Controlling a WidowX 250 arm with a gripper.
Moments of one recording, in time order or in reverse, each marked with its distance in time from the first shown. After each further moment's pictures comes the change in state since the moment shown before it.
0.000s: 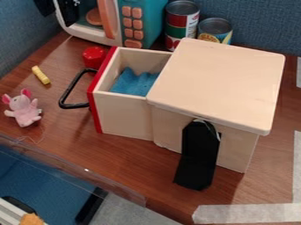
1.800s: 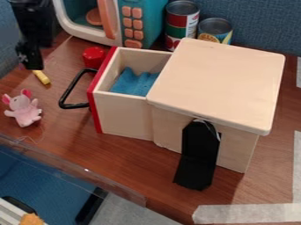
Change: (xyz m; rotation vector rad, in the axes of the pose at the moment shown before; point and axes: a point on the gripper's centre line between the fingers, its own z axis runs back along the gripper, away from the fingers) arm -0.064 -0.005 -0.036 0.059 0.091 -1.003
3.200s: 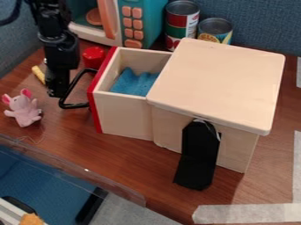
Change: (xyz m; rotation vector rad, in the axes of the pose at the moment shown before) arm 0.029 -0.024 -0.058 -0.165 0.051 0.007
